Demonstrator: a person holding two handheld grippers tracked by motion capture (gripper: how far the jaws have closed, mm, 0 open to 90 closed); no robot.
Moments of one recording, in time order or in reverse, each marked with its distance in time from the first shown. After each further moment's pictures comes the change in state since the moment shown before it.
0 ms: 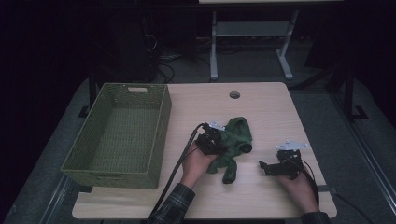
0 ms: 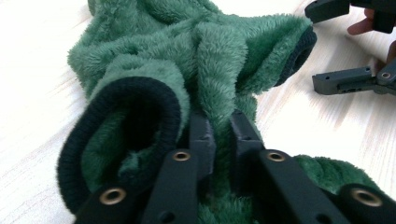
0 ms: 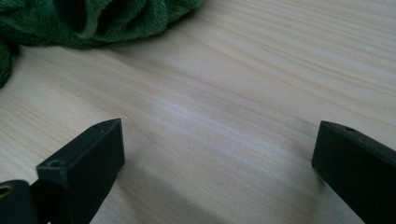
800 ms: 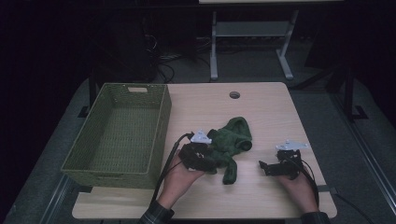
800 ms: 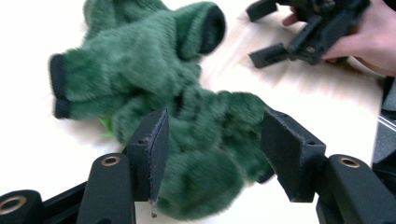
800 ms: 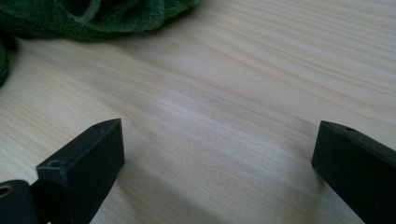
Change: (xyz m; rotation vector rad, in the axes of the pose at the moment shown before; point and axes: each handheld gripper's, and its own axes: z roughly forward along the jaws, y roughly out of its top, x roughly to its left) left arm -0.034 -0.037 -0.072 -0.079 -0.023 0.074; right arm 0.000 0.000 0.000 -0.001 0.001 -0.002
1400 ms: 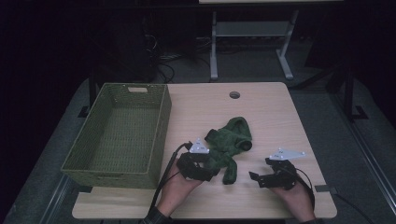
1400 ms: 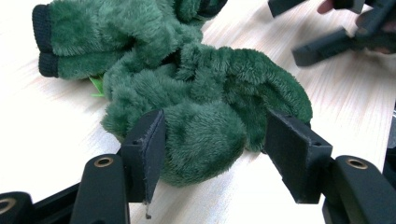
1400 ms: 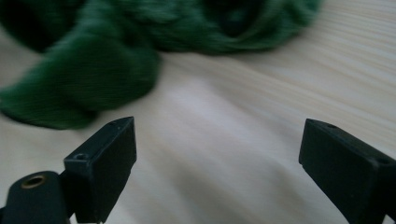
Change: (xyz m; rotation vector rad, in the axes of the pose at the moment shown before) left arm -0.004 -0.024 0.006 0.031 0.033 -0.002; right arm 0.047 0.000 -0.028 -0.030 0.206 -0.027
